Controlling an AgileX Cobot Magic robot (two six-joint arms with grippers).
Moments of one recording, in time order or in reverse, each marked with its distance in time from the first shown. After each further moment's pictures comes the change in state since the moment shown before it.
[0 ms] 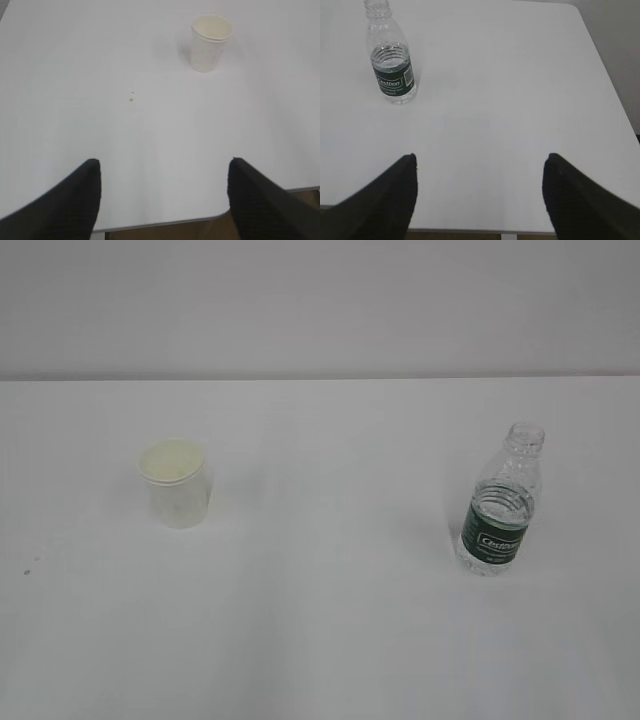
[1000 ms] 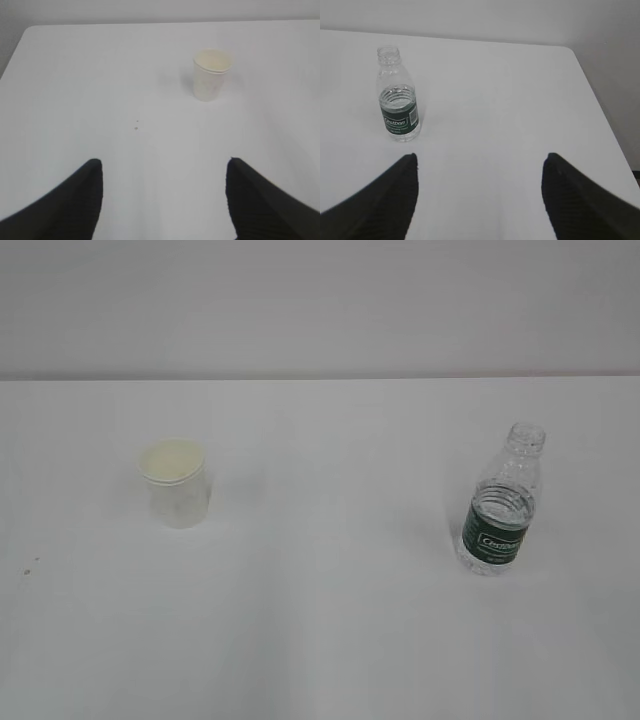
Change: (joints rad) left arm 0.000 0.004 -0.013 0.013 -0.081 0.000; right arm 0.000 0.000 -0.020 0.000 -0.109 -0.007
